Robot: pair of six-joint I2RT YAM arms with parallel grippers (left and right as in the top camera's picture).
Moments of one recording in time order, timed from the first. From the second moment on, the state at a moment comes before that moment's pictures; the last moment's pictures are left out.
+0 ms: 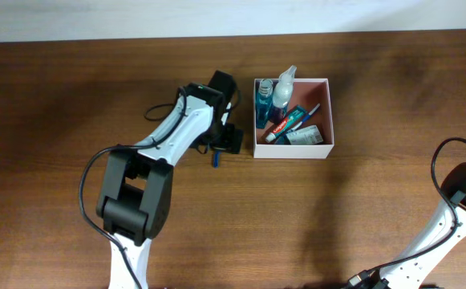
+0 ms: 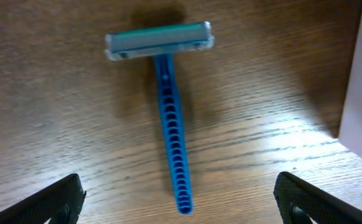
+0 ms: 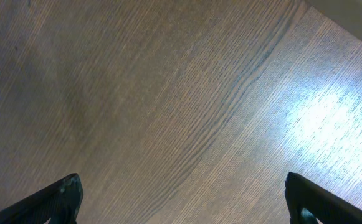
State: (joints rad) left arm -0.45 2.17 1.70 -1.04 0.03 -0.25; right arm -0.70 2.52 2.89 -1.60 0.05 0.29
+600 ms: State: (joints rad) left arm -0.47 2.21 1.68 -1.00 0.02 -0.34; right arm -0.70 2.52 2.89 -1.60 0.05 0.29
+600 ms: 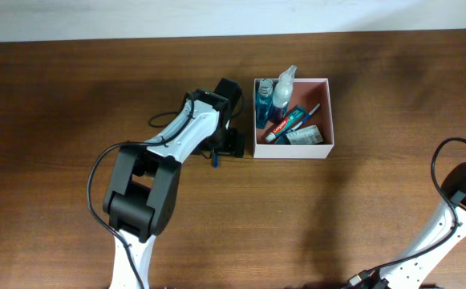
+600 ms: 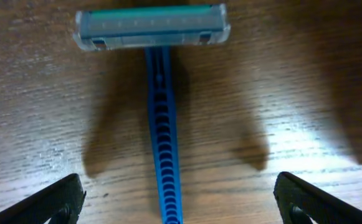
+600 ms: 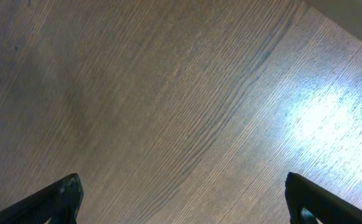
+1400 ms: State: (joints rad) left arm -0.43 2.23 1.68 -0.98 0.00 -0.33; right arm -0.70 2.52 2.89 -1.60 0.05 0.29
